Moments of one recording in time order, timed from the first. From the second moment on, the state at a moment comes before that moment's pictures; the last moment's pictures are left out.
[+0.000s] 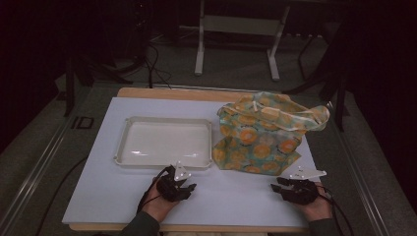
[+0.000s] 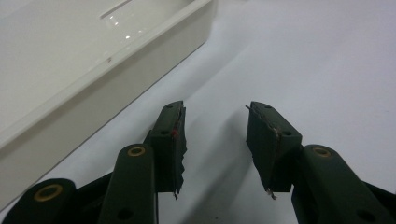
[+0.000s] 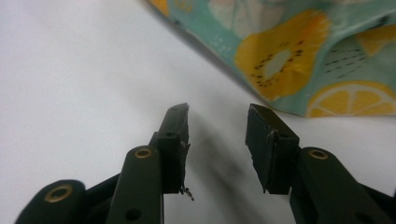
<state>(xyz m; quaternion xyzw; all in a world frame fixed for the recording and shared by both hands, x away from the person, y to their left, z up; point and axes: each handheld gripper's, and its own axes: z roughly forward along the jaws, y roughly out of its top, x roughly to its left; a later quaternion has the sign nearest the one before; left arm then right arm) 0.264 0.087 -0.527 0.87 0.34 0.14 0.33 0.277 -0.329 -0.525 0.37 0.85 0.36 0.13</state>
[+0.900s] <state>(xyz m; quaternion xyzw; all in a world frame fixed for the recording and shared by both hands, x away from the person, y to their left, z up) 0.286 0.060 -0.484 0.86 0.30 0.13 0.40 0.274 -0.338 -0.487 0.41 0.81 0.39 0.16</state>
